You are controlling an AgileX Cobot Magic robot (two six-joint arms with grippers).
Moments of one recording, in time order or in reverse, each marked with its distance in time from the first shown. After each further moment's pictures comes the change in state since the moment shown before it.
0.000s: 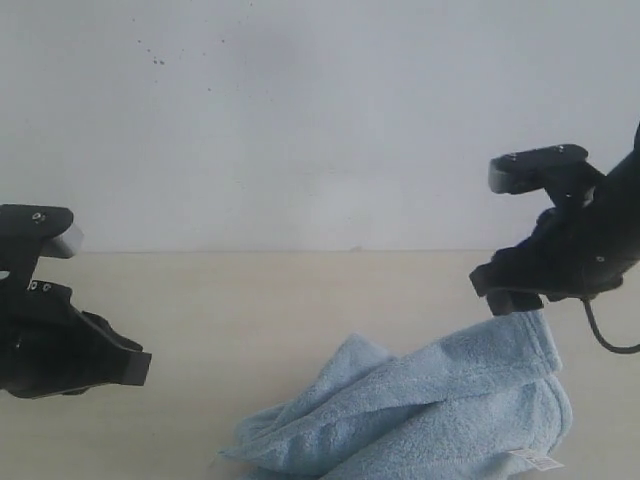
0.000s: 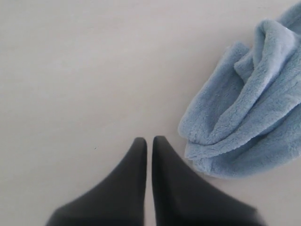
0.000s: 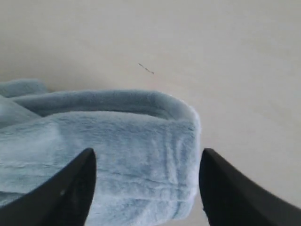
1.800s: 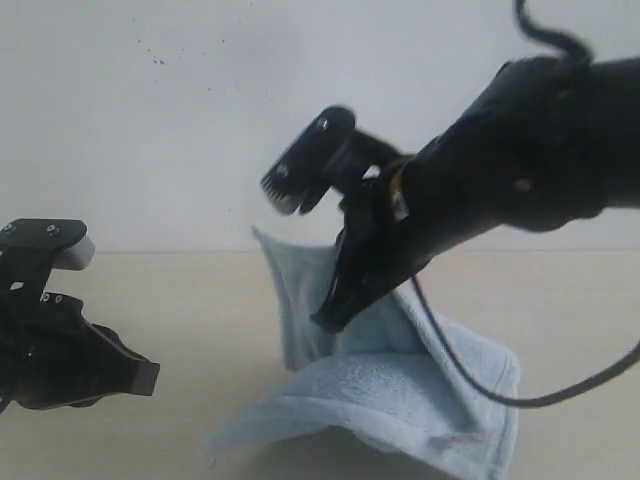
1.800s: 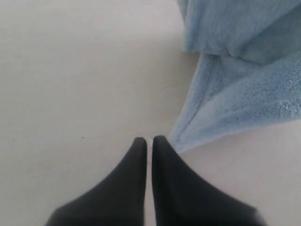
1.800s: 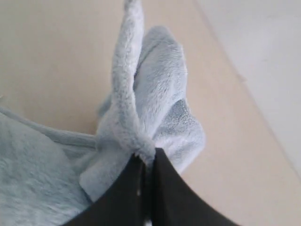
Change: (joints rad) left arm 0.000 0.038 -0.006 -0.062 0.029 0.044; right arm 0.493 -0.018 -0.097 -0.475 -0.086 0.073
